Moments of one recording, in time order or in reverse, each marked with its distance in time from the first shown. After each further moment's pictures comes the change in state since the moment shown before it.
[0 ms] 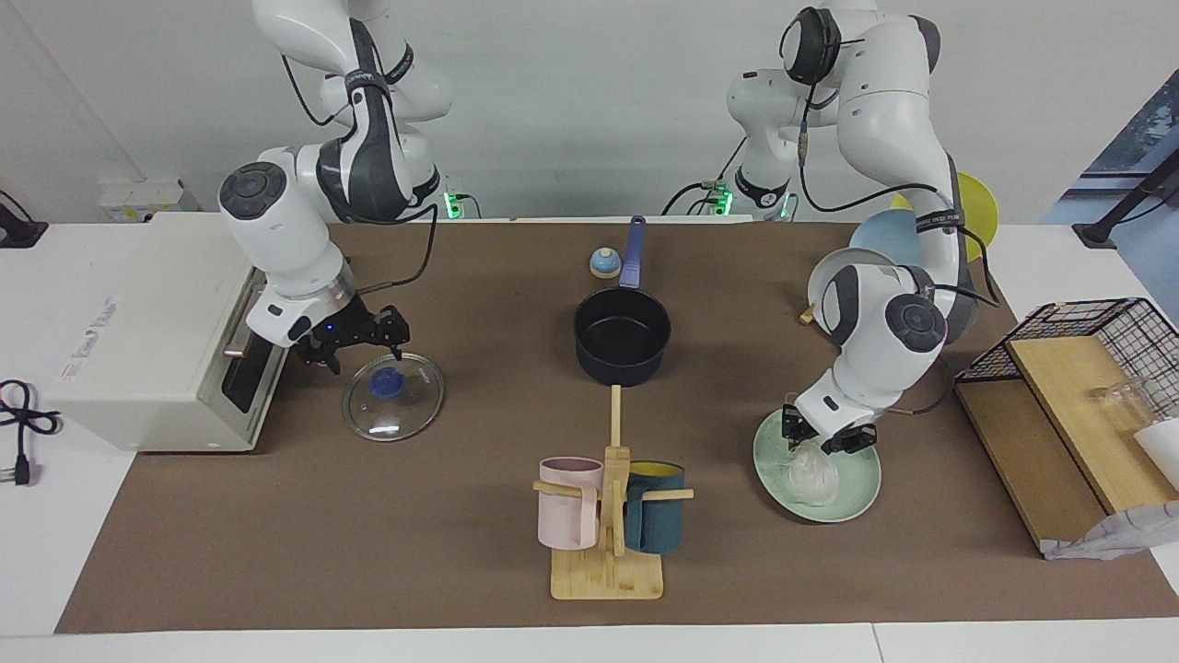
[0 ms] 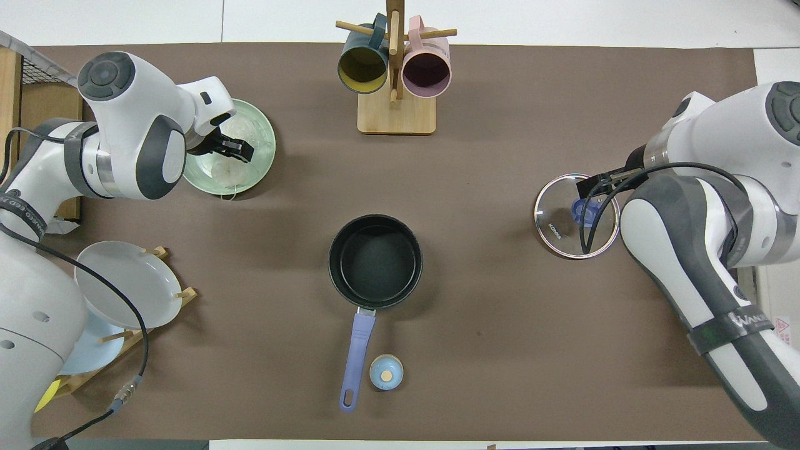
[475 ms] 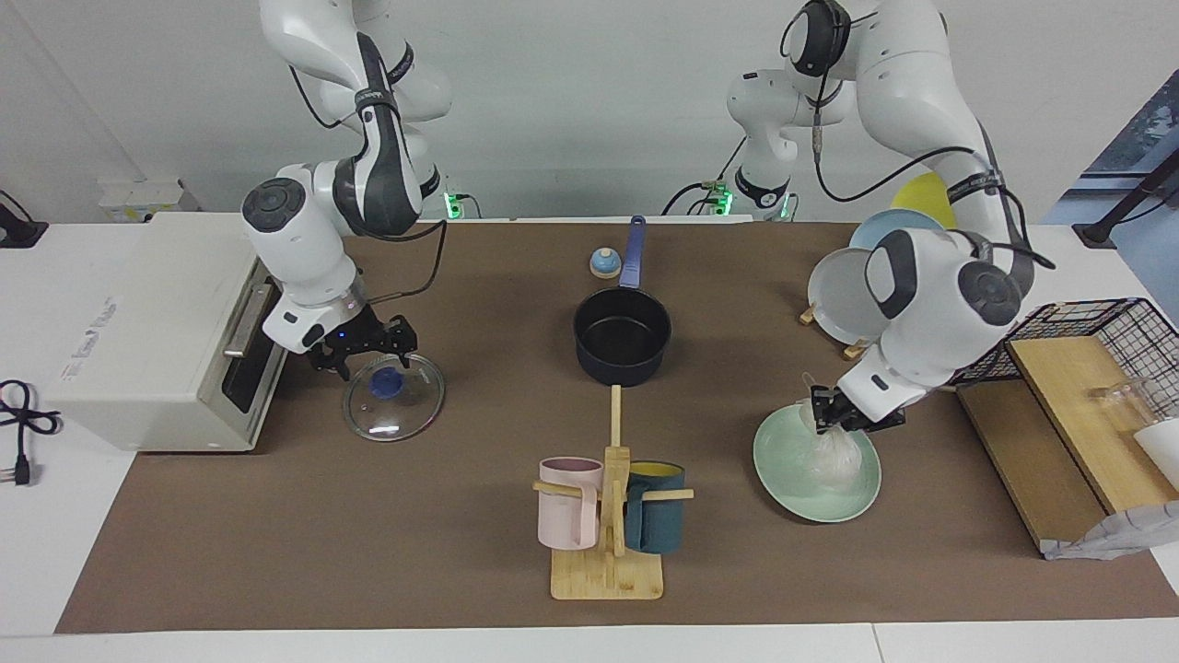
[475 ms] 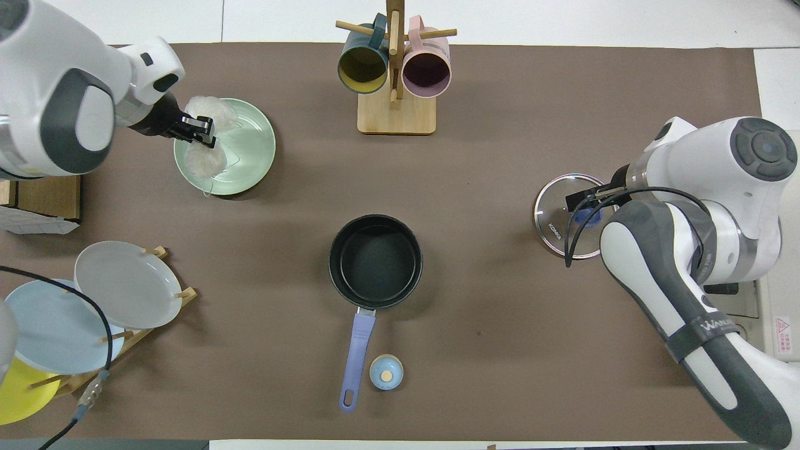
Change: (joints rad) left arm 0.042 -0.114 0.006 0.162 -0.165 -0.330 -0.052; right arm 0.019 0.008 0.002 -0.107 0.000 0.143 0.041
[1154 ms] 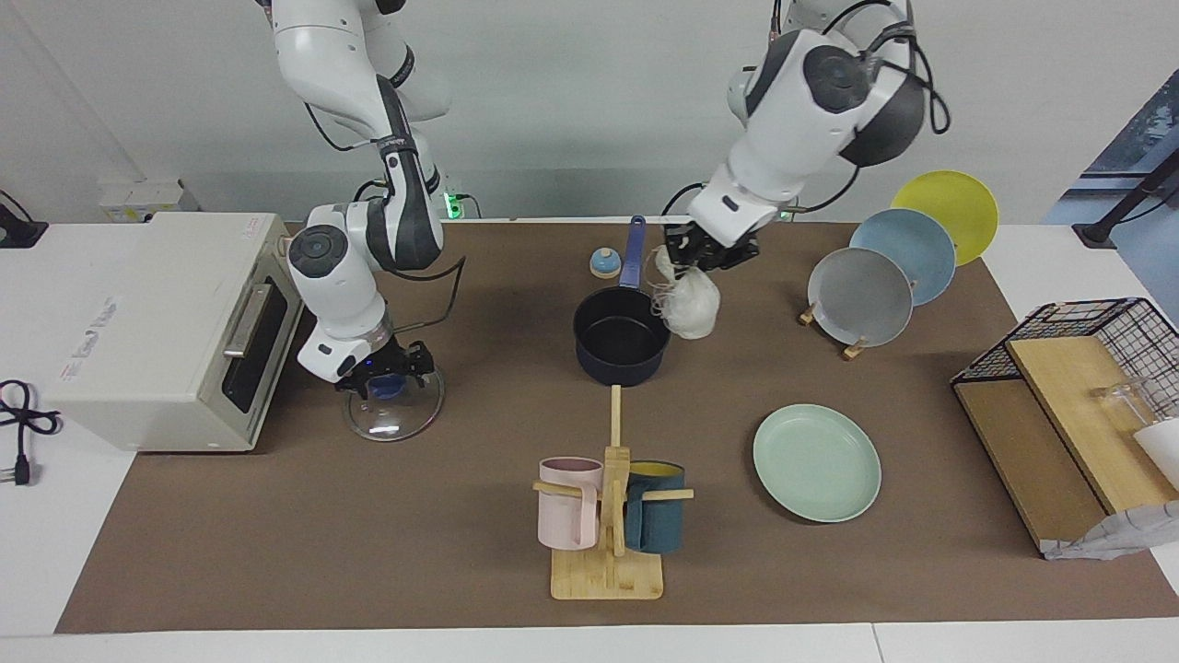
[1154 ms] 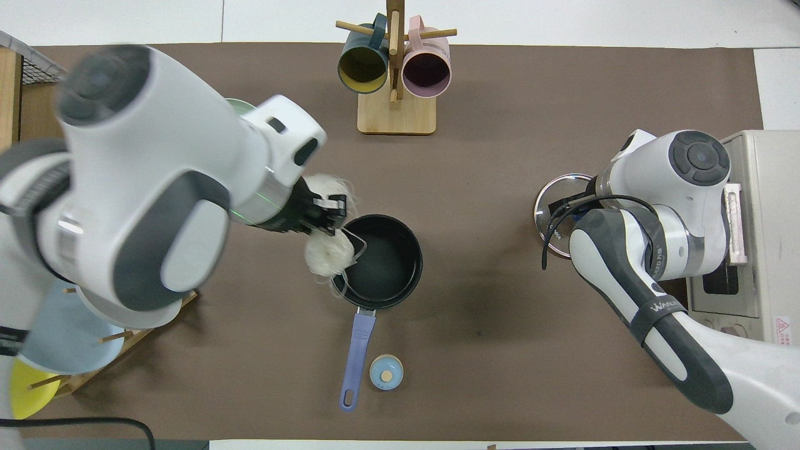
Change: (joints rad) left arm -0.373 -0.289 -0.050 -0.220 -0.086 -0.083 -0.580; right arm 0.022 0.094 -0.002 -0.013 -0.068 0.078 0.013
